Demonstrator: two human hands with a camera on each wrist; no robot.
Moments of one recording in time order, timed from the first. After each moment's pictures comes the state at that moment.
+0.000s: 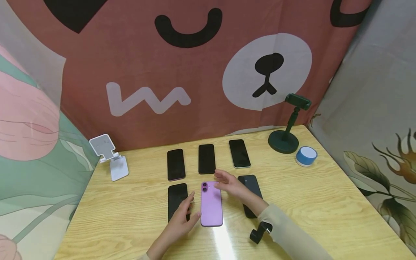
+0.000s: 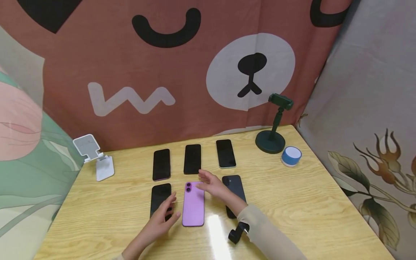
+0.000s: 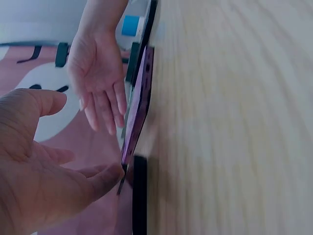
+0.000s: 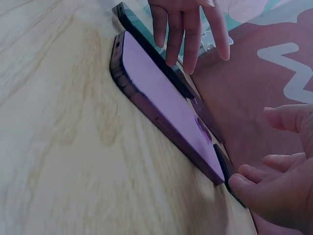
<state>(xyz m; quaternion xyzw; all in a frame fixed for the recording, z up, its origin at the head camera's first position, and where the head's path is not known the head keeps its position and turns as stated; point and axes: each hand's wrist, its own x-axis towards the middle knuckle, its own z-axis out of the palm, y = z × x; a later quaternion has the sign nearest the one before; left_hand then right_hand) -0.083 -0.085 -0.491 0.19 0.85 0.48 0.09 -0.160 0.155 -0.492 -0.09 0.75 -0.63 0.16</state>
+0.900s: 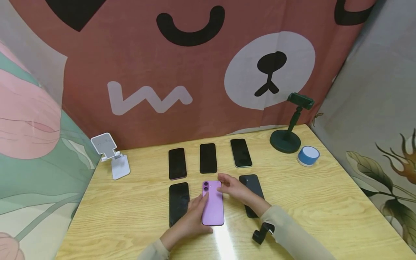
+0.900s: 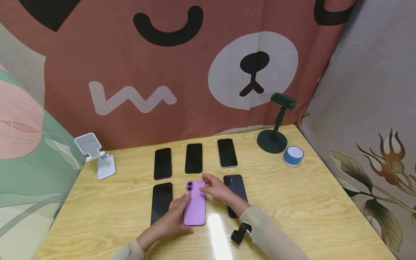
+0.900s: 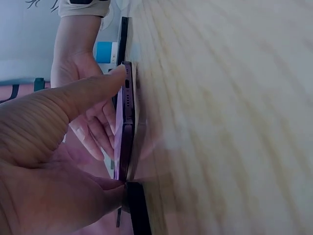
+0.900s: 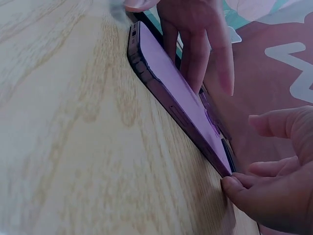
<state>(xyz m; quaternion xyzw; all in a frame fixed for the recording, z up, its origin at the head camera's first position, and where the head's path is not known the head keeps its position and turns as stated) -0.095 -0.060 -0.502 0.25 0.88 0.36 0.16 -0.155 0.156 -0.501 -0.07 0.78 -0.60 0.17</state>
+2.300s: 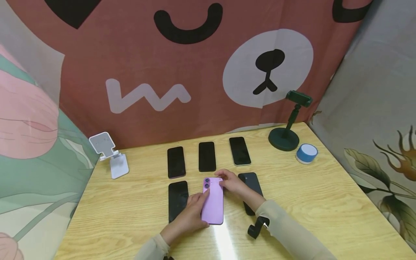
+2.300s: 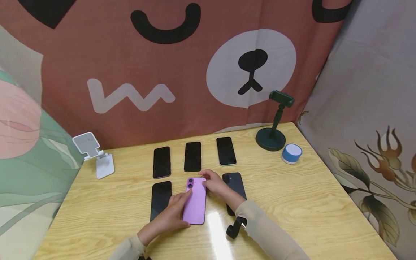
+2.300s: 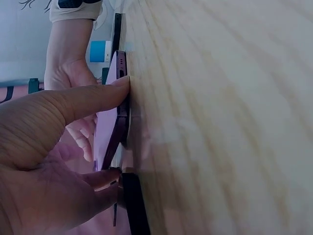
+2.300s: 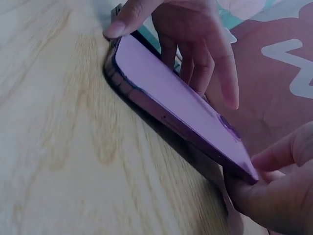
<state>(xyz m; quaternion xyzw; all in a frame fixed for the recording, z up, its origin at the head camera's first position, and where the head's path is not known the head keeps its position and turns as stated) -0.101 -0.060 -0.501 0.29 0.89 0.32 0.11 -0.167 0.141 -0.502 0.02 0.76 -0.64 0.13</state>
